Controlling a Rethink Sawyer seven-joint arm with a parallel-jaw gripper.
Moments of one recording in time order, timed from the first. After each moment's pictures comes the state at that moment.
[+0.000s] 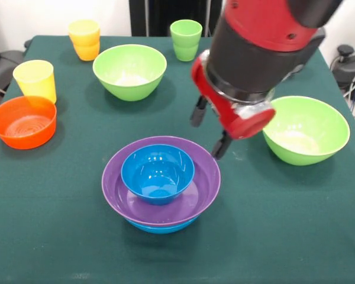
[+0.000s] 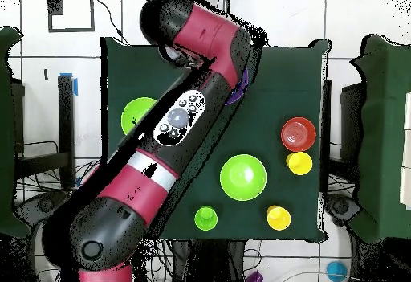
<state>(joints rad) 0.07 0.15 -1.20 0.69 1.10 1.24 2.31</state>
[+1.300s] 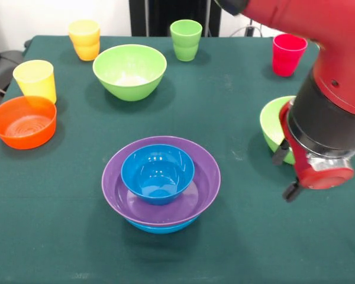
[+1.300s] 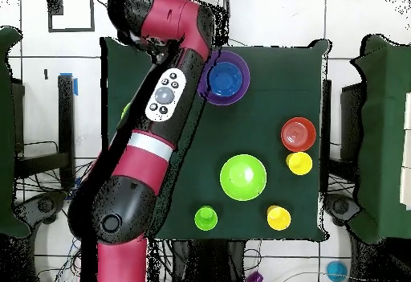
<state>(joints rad) 0.01 0.28 -1.32 0.37 1.26 1.35 2.89</state>
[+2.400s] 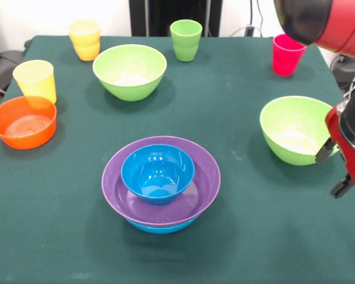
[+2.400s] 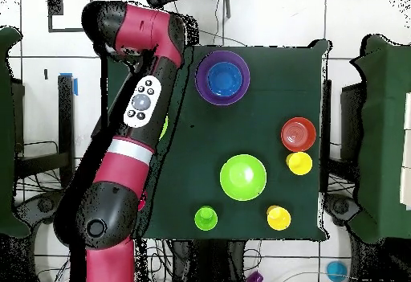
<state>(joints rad) 0.09 0.31 -1.26 0.37 1.26 1.35 2.89</state>
